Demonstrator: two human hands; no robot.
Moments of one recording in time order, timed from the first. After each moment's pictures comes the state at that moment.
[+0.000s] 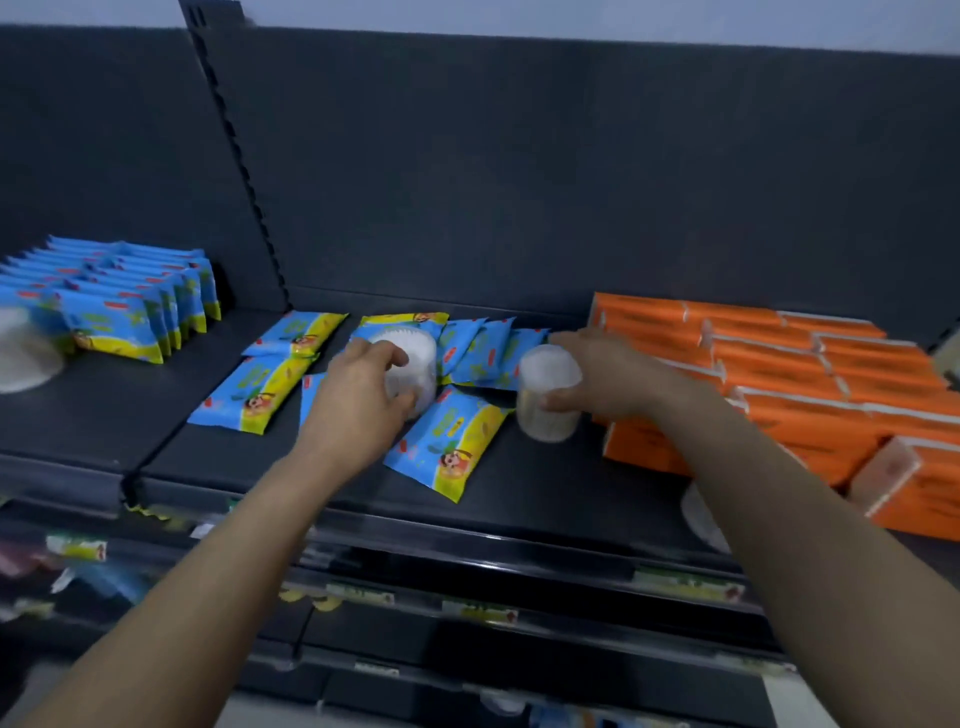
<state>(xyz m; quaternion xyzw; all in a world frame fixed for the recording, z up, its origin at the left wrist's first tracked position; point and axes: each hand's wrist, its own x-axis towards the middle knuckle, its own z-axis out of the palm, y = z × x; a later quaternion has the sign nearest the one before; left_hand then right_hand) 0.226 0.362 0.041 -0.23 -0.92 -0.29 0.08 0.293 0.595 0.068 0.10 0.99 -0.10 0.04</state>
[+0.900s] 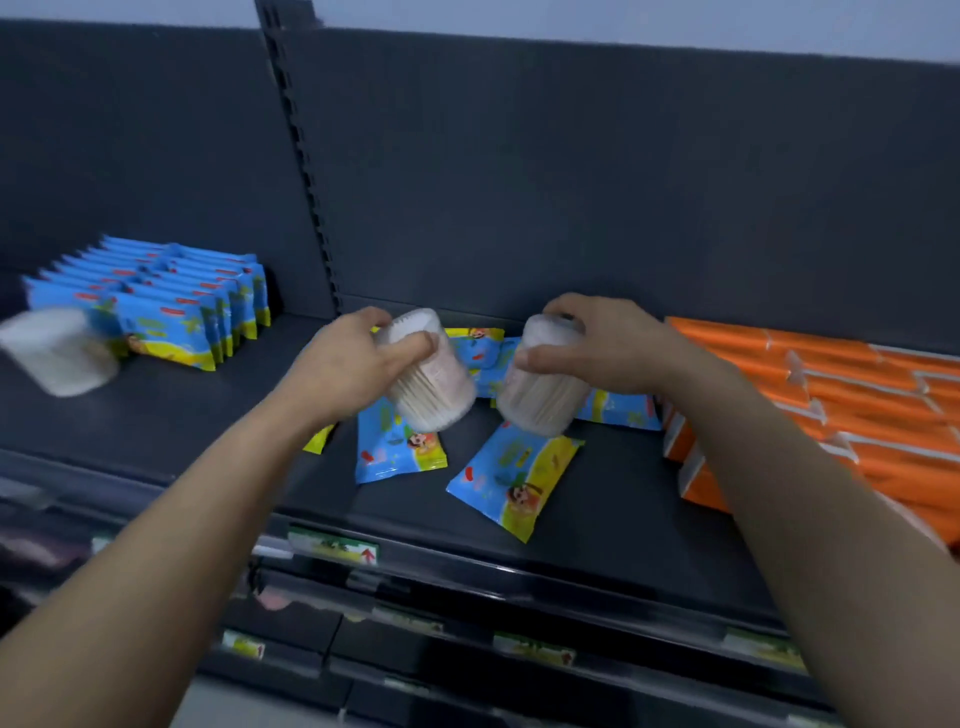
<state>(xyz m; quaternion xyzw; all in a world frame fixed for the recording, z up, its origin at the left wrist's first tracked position) 0.170 0.317 0.090 -0.13 -0.92 -0.37 -0.02 0.239 0.536 0.111 0.08 0.97 -0.22 -0.03</state>
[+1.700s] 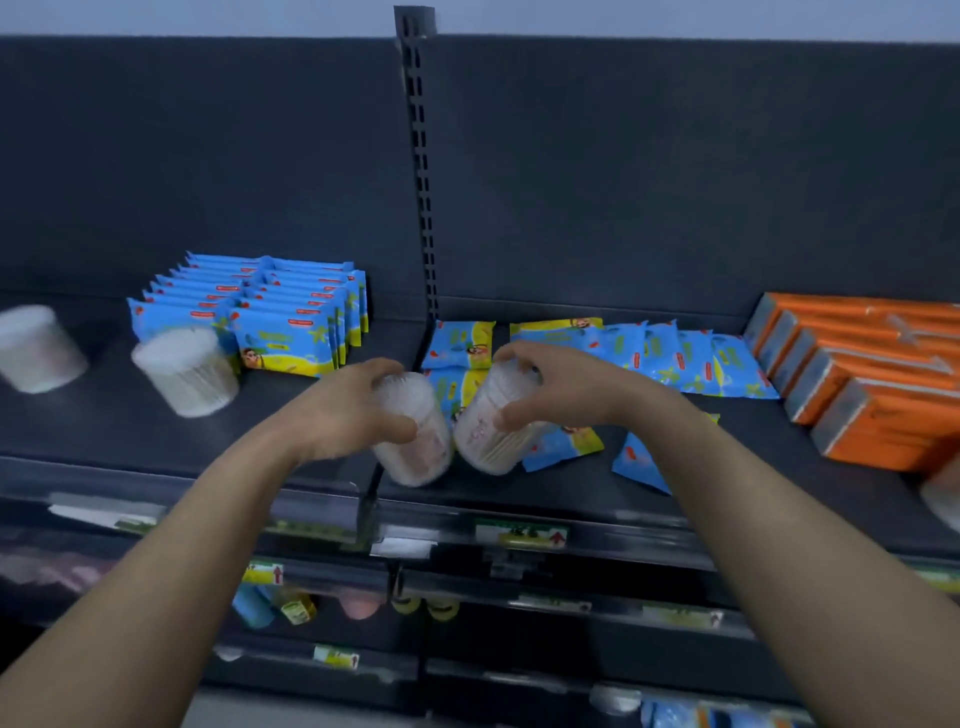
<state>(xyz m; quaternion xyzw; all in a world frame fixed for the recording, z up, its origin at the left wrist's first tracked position) 0.105 0.142 0.066 -0.25 -0.91 -0.29 -0.17 0.188 0.355 0.076 0.08 0.94 -0.33 0.09</state>
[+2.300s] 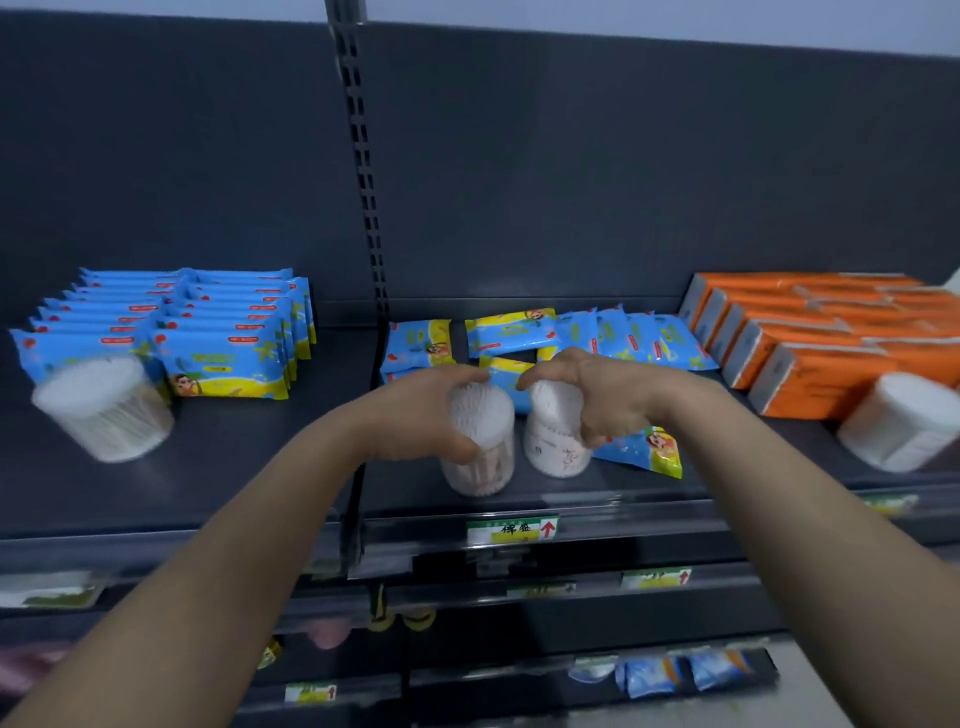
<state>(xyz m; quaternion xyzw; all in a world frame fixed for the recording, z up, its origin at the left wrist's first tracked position) 0.103 0.195 0.062 -0.46 -0.82 -0.23 -0.23 0.219 0.374 0.083 0.18 0.95 -0.17 0.19</state>
